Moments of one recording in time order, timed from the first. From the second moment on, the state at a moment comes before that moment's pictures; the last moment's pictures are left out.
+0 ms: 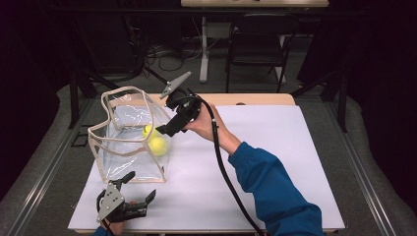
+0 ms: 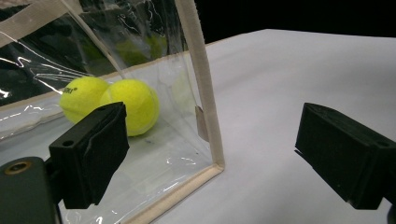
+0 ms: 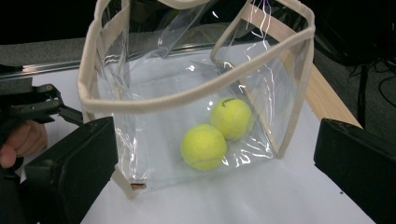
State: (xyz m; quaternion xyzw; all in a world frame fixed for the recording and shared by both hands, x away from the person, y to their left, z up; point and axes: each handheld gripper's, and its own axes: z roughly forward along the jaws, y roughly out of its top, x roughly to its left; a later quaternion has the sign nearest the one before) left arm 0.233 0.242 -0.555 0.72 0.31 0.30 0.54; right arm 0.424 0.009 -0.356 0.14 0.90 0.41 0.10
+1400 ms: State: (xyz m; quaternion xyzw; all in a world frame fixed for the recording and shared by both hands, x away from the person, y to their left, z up) left arm 0.233 0.240 -0.555 0.72 0.31 0.31 0.54; right arm 0.384 -0.101 -0.423 0.19 0.89 0.39 0.12
